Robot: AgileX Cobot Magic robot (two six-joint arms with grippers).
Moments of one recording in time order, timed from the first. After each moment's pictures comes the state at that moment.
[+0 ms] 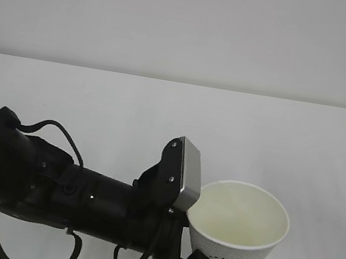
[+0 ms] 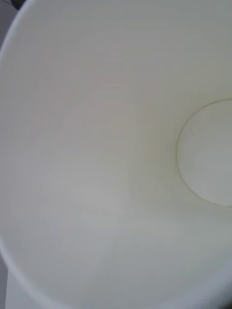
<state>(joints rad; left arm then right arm) -0.79 2.00 -0.80 0.95 -0.92 -0.48 0.13 0.97 -0.31 -0.23 -0.25 -0.43</state>
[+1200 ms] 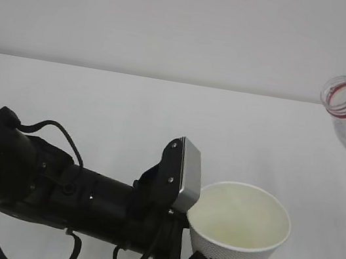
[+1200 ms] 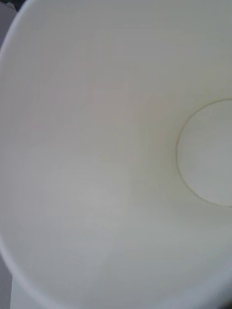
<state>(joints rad) -0.79 2.00 -0.80 0.96 -0.94 -0.48 0.13 0.97 -0.31 -0.23 -0.26 -0.77</state>
